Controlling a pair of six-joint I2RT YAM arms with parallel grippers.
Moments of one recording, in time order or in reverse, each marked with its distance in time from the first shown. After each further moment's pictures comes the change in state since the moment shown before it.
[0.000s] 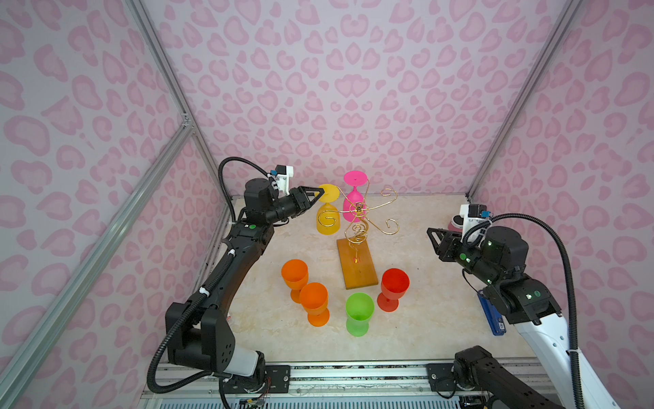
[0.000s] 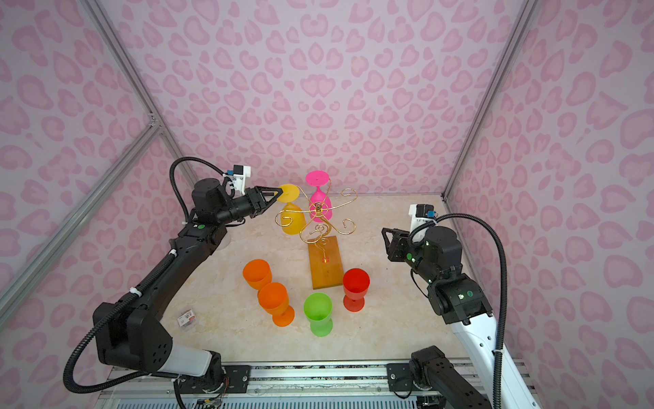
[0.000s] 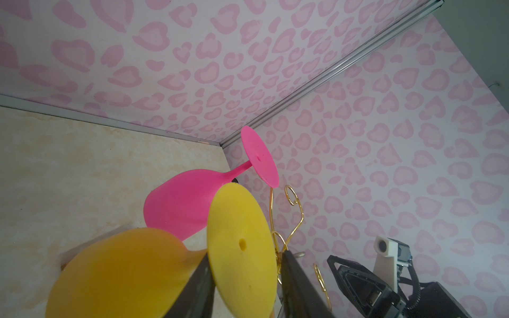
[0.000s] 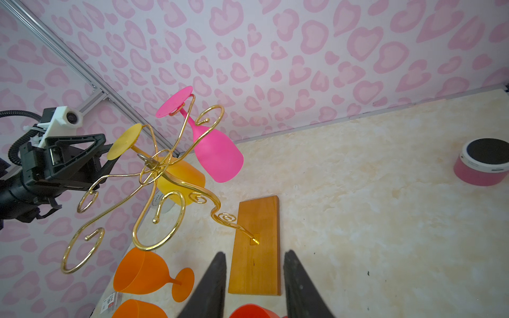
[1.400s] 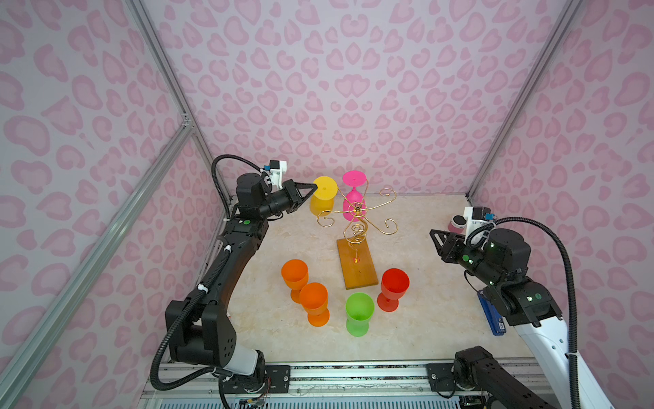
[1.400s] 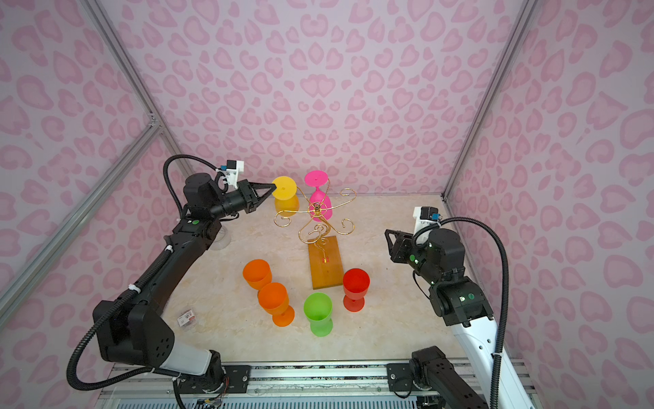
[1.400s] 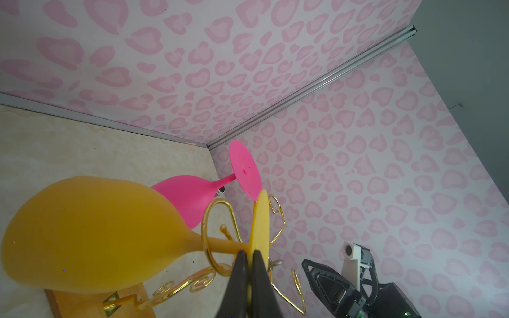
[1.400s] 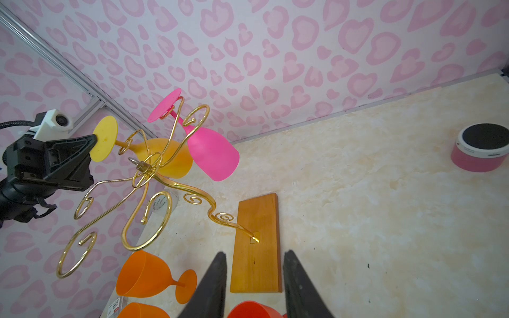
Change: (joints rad) left arm 0.057 0.031 0.064 0.027 0.077 -0.111; right arm -0.045 -0.021 -0.026 0.001 -0.029 0.034
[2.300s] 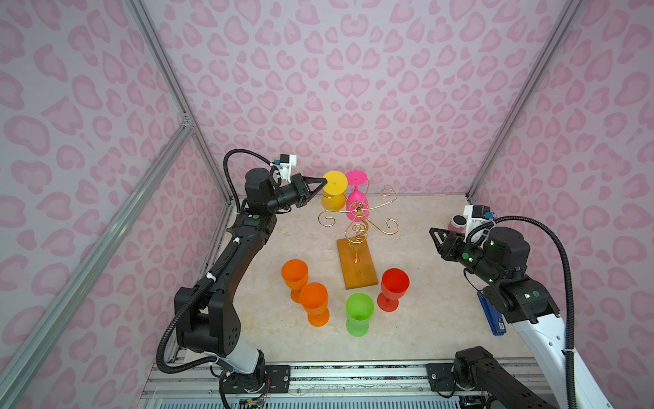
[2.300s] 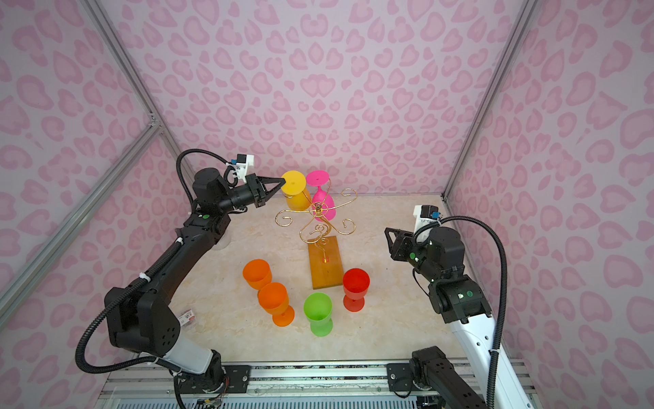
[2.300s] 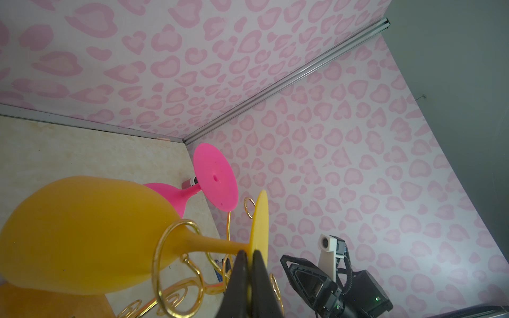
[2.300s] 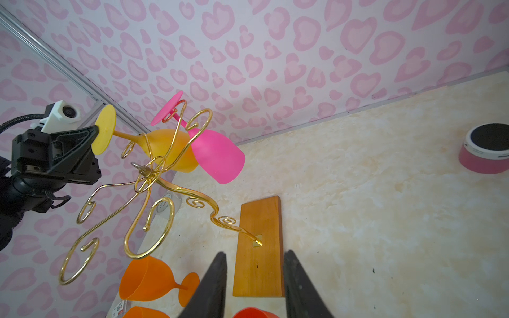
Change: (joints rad) left arm -0.059 0.075 0.053 0.117 0.050 -0.096; right arm -0.022 0.013 -0.009 0.031 -0.033 0.010
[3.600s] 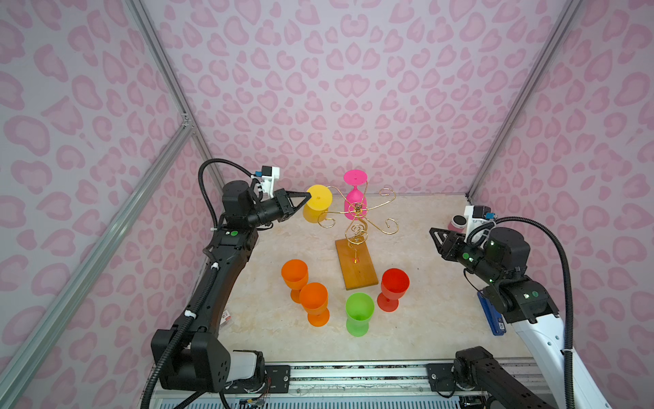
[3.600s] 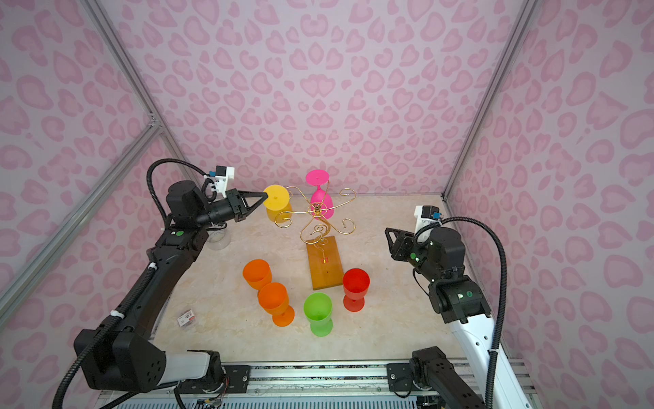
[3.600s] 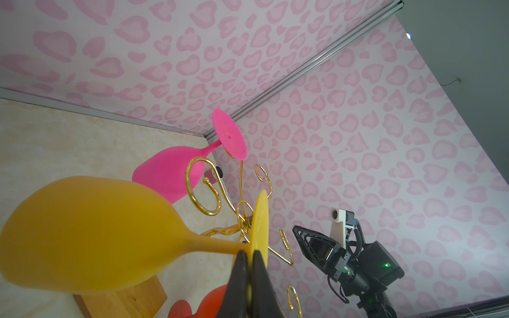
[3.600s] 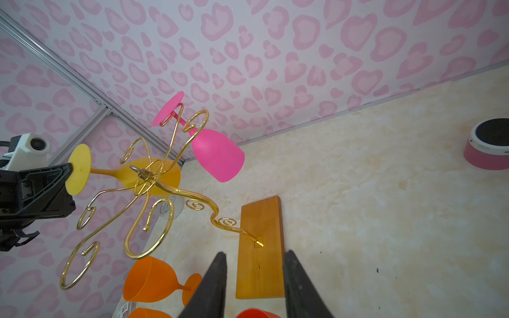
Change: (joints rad) left arm 0.125 -0.246 -0.145 -0.226 0.044 0.184; right arm -0.014 0.000 -0.012 0.016 -0.021 0.019
